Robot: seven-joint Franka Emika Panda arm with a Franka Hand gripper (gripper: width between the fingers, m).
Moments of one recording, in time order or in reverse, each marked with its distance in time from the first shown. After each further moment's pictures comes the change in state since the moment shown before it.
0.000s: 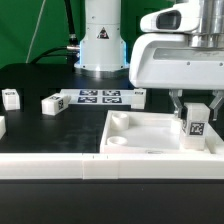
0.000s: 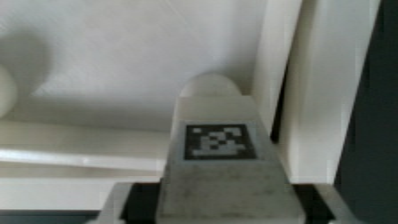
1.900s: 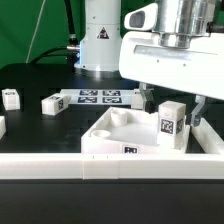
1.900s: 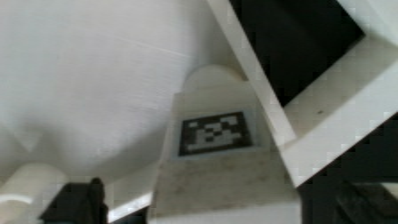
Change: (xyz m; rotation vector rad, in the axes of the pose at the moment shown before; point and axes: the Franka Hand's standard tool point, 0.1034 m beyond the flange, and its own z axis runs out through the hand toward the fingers) arm -0.003 0.037 0.001 -0.067 0.018 0.754
